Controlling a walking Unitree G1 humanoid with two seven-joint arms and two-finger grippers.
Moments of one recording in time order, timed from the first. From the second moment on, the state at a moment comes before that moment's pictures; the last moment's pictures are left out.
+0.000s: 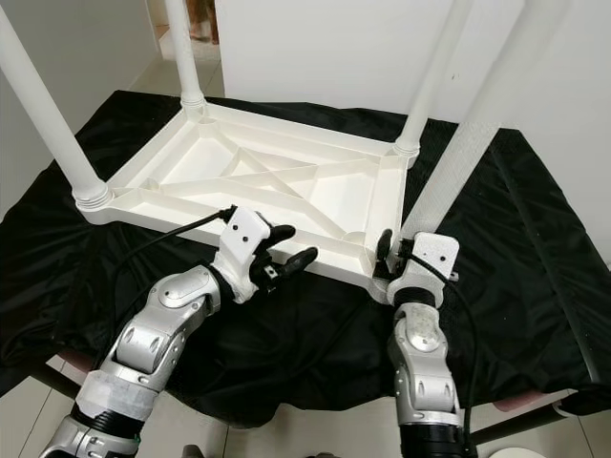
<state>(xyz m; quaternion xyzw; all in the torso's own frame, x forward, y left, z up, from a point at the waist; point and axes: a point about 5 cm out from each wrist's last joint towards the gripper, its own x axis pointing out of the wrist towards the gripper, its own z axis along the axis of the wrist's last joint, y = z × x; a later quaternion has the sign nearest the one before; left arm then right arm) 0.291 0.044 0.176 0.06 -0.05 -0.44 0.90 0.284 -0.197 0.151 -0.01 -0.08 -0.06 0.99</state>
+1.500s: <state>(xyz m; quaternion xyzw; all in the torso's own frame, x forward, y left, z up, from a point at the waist) 0.277 0.040 0.148 0.08 0.01 -0.45 0.89 0.301 -0.206 0.154 -0.06 -0.04 0.31 0.95</state>
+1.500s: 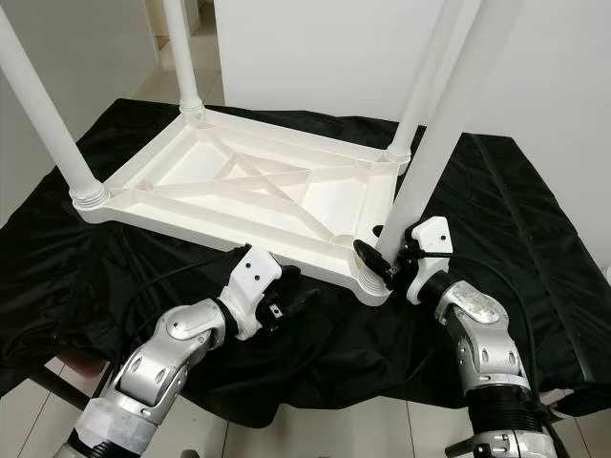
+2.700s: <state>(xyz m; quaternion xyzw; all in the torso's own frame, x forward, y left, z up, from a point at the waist) 0.292 0.052 0.164 0.07 -0.01 -0.42 0.91 0.285 -0.142 0.148 0.04 -0.04 -0.08 1.00</state>
